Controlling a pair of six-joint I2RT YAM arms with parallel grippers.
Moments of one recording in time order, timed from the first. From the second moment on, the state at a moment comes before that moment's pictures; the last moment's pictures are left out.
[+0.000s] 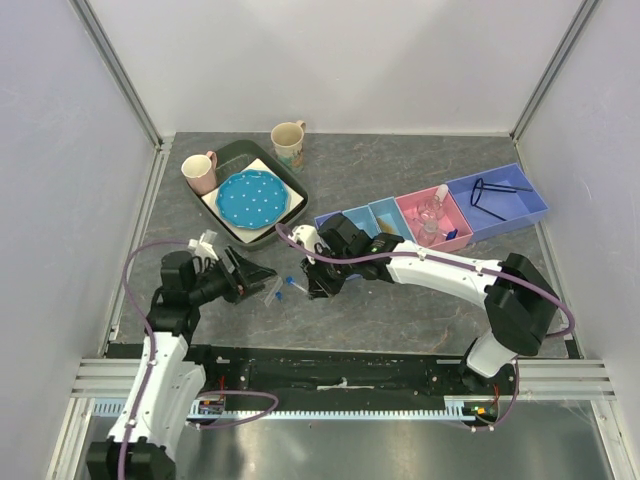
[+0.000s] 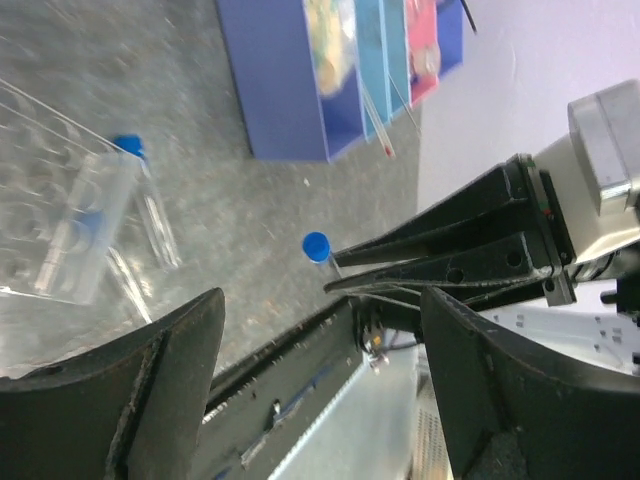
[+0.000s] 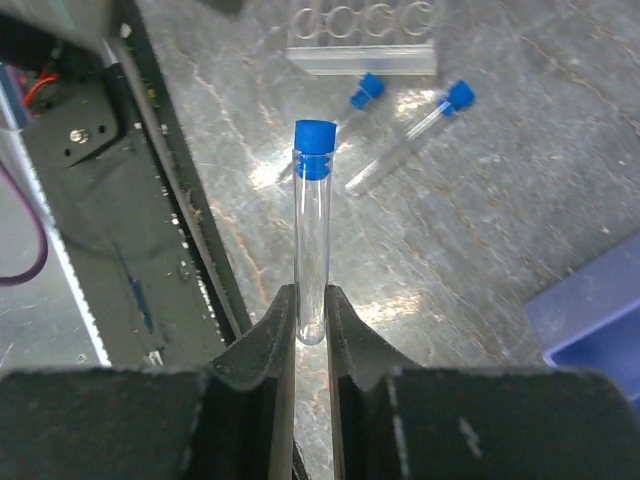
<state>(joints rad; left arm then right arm) 0.05 0.59 0.38 -0.33 0.79 -0.81 0.94 1.62 1.14 -0.37 -0.37 0.06</state>
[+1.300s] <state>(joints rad) -0.33 0.72 0.29 -0.02 0.57 -1.11 0.94 1.60 1.14 -0.36 -0.54 0.01</state>
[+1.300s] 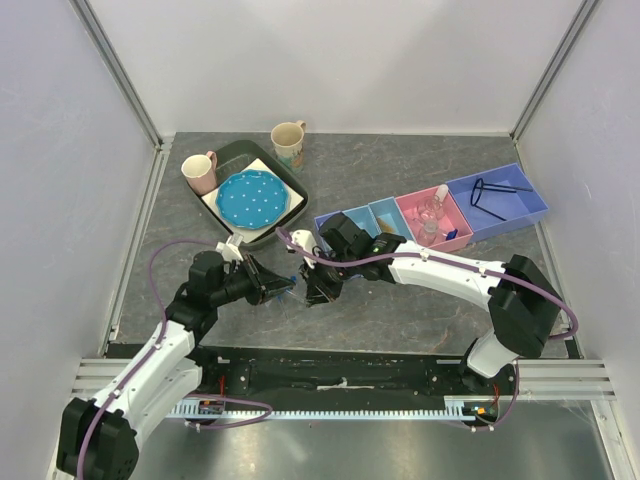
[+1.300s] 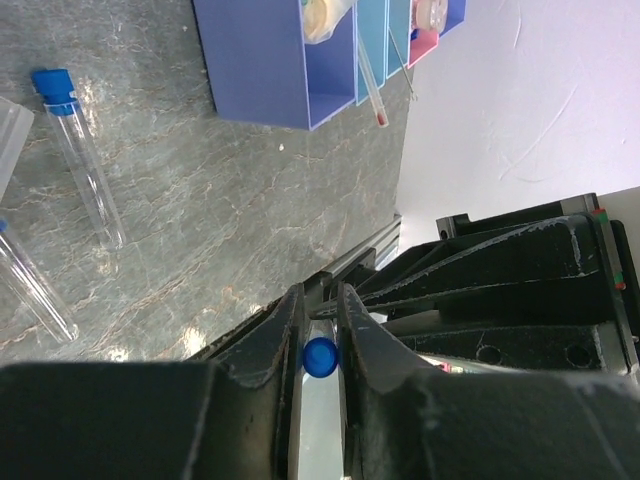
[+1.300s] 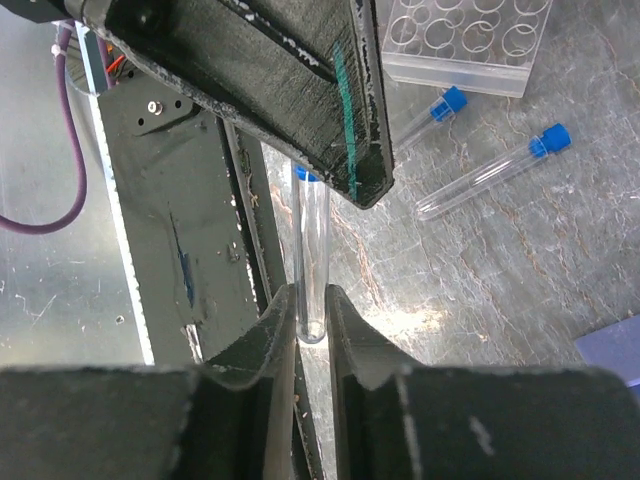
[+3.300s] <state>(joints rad) -0.34 0.99 0.61 -0.31 -0.34 -0.49 0.67 1.40 1.15 -0.61 -0.82 -0.39</state>
